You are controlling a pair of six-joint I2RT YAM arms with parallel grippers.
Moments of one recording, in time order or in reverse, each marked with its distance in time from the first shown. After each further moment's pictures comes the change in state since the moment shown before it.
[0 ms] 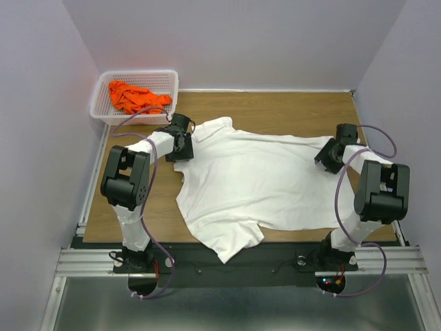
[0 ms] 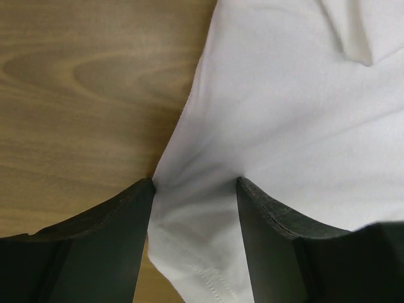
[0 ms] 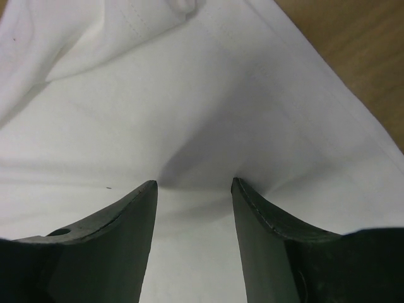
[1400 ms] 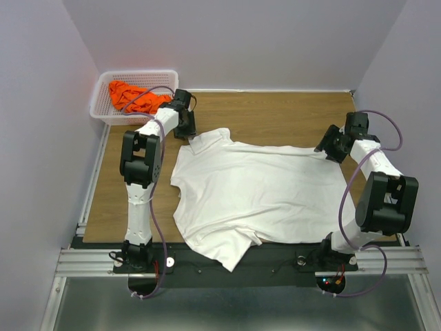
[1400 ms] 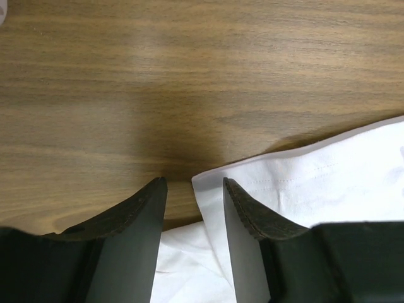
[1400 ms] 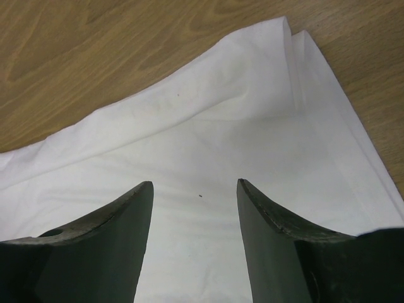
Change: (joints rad) left arm 0.058 0.332 0.558 -0.202 0.143 0.067; right arm -0.019 -0.151 0.084 -0.148 -0.243 -0.116
